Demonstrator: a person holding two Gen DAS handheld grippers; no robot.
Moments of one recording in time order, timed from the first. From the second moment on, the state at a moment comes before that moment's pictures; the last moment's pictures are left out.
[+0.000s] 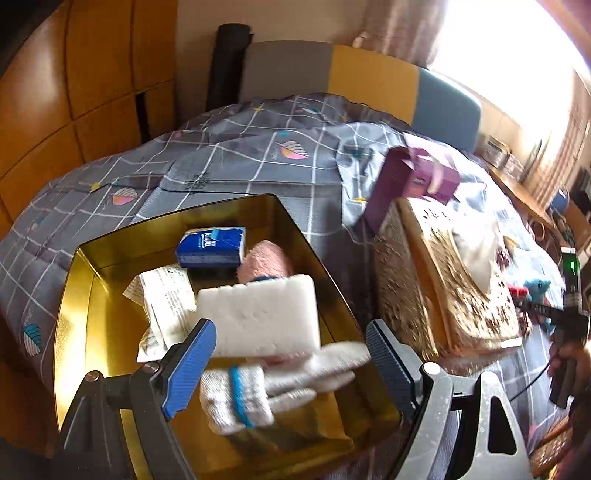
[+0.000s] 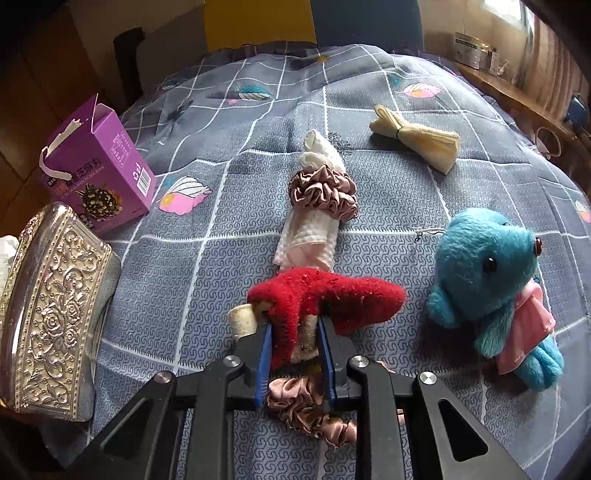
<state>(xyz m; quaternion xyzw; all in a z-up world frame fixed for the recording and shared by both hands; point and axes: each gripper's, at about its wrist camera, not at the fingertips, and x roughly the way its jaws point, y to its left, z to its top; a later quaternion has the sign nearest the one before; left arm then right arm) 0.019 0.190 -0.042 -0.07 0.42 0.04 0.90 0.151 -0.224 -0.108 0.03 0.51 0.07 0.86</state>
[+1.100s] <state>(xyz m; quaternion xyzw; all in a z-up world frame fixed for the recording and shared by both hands) -0.010 0.191 -0.034 -0.05 0.40 0.04 0.91 0.198 -0.051 0.039 0.04 0.41 0.25 0.87</state>
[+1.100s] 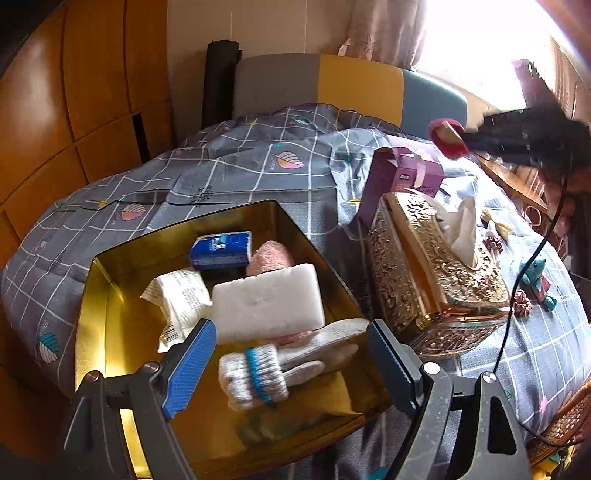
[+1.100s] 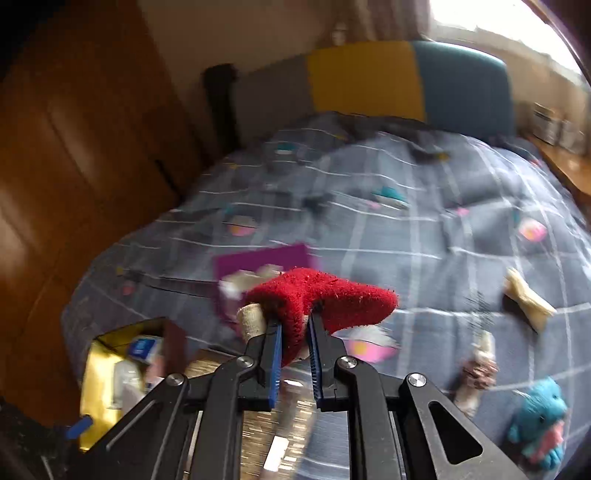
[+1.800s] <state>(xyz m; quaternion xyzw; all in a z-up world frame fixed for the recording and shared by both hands) -0.045 0.280 -0.060 -0.15 0.42 0.13 0.89 0.103 0.150 -0.027 -0.07 0.46 0.44 0.77</state>
